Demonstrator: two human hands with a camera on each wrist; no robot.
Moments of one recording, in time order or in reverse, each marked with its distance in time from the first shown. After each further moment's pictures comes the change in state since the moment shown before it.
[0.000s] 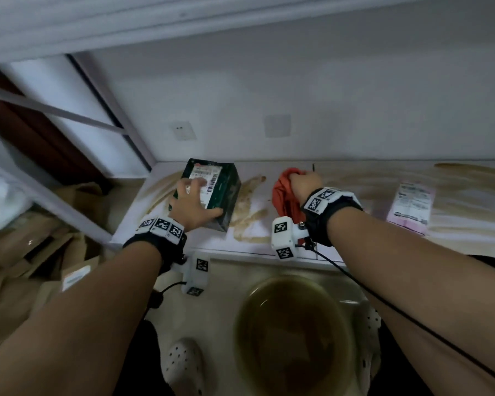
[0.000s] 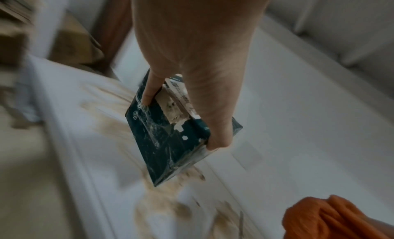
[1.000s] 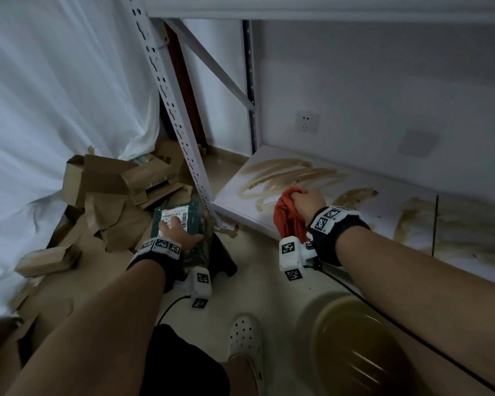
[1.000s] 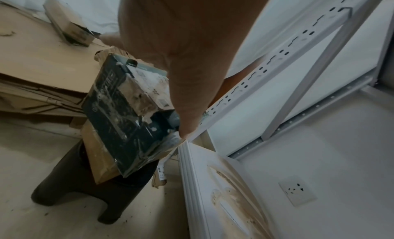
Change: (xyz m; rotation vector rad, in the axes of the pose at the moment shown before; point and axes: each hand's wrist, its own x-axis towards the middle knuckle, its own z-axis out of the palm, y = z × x) left_hand -0.100 -0.303 -0.046 -0.126 0.005 -0.748; right_hand -0.098 -0.027 0.252 -0.270 -0.345 -0.098
